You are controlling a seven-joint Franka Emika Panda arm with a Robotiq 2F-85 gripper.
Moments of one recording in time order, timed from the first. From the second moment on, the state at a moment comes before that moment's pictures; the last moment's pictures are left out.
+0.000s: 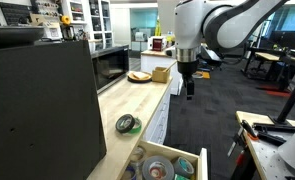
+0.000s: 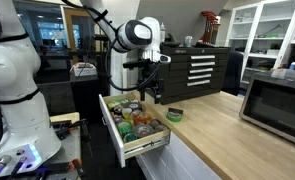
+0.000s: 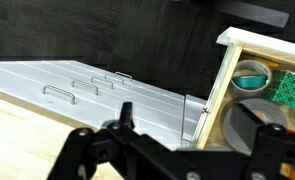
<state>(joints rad) -0.05 -0.09 -0.02 -2.48 -0.36 2.28 -0.08</state>
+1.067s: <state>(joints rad) 0.01 0.13 0.04 -2.42 -0.32 2.42 -0.08</state>
